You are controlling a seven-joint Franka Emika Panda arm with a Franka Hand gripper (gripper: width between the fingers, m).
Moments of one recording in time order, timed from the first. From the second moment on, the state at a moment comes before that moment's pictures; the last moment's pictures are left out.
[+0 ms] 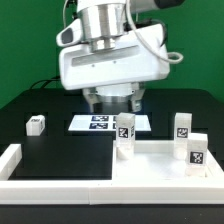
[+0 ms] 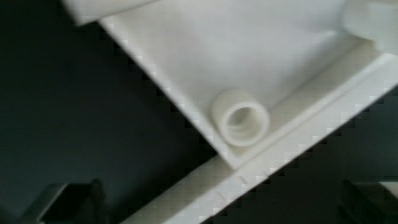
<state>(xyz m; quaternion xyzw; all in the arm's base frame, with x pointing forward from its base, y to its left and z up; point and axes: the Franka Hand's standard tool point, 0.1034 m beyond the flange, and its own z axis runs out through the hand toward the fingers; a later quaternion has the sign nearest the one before) 0.565 -0.029 0.114 -0.96 0.26 -0.11 0.07</state>
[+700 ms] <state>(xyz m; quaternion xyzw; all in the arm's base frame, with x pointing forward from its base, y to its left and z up) 0.454 -0.203 0.083 -0.99 -0.06 -0.10 -0.04</state>
